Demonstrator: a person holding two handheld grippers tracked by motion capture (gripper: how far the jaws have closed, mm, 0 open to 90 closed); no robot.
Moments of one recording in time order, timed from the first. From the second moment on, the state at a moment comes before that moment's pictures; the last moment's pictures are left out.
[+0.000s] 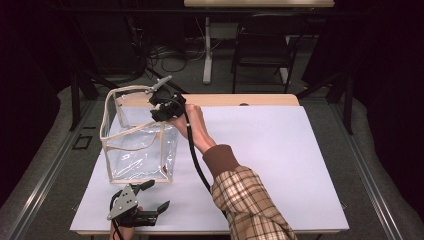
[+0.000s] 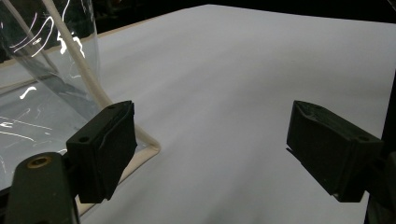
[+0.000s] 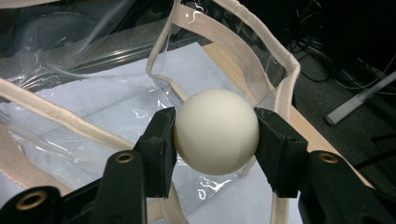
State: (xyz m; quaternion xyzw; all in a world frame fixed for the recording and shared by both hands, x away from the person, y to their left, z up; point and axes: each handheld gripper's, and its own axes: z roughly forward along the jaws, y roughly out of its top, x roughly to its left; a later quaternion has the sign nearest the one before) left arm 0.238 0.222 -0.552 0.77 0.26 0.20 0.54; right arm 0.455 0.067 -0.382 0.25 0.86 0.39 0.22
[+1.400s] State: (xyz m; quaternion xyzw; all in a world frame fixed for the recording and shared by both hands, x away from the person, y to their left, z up) left arm 0.238 0.221 -0.552 0.77 0.26 0.20 0.54; right arm 0.454 0.060 -0.388 0.27 0.86 0.40 0.17
